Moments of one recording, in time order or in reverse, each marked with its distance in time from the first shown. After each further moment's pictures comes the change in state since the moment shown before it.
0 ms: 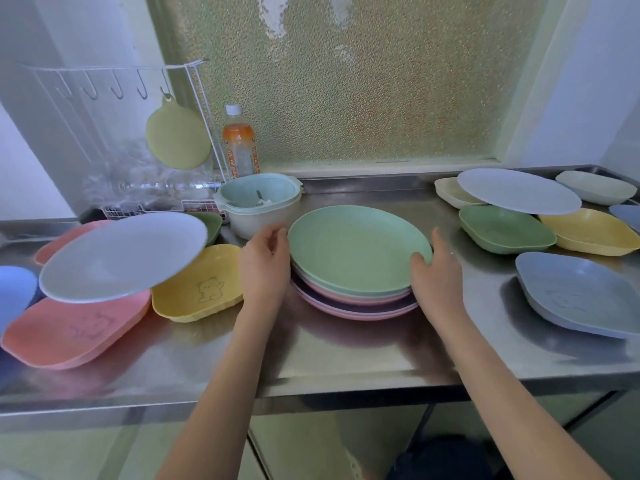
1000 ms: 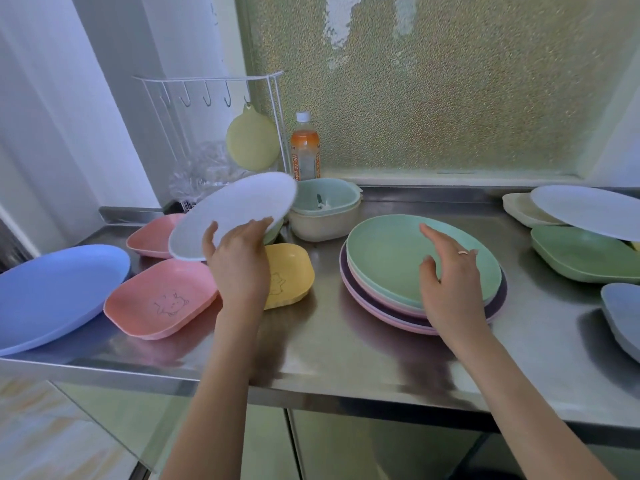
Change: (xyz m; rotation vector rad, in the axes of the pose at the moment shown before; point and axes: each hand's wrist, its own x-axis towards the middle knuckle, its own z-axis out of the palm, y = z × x) left_hand 0.021 -0.029 -0.093 0.661 0.359 0.335; right_hand -0.036 -0.049 0.031 -0.038 -0.065 -0.444
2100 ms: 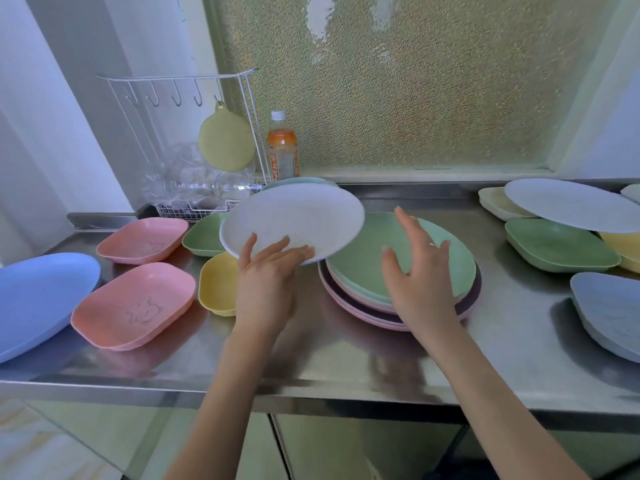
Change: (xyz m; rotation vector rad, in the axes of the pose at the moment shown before) left_hand -0.033 0.032 0.010 -0.144 -0.218 0.352; right_hand 0.000 -0.015 -0.002 0.073 0.001 0.007
